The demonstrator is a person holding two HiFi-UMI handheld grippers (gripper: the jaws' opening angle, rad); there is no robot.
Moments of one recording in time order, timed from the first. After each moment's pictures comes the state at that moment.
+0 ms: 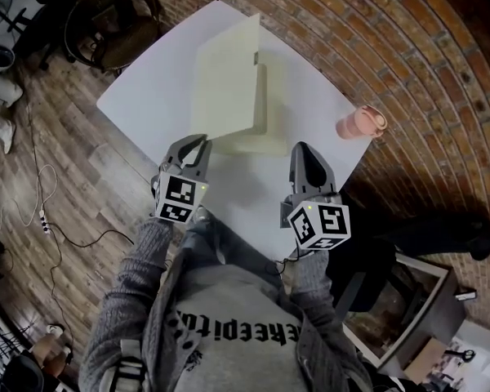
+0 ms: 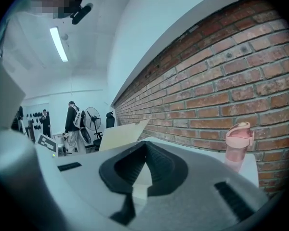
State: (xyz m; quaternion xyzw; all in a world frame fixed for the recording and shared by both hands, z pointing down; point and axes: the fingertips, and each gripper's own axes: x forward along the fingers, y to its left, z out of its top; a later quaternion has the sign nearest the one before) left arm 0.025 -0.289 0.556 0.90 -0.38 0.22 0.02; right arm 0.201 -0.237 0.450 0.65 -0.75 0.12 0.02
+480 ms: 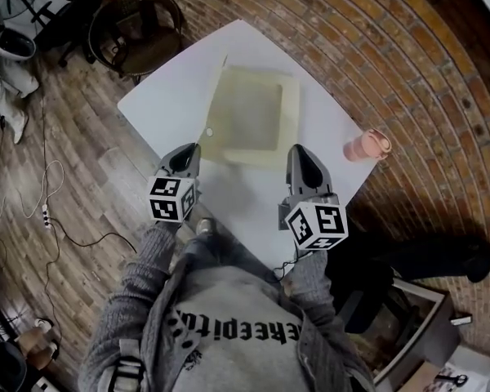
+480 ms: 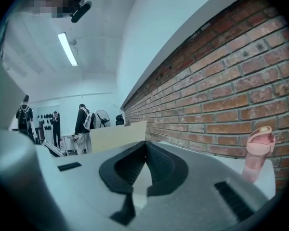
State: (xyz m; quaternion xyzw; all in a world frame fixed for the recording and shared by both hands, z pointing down) left arm -0.048 -0.298 0.551 0.84 -0.49 0.12 0.19; right arm 0.157 -0.258 0.427 0.61 -0.79 0.10 0.01
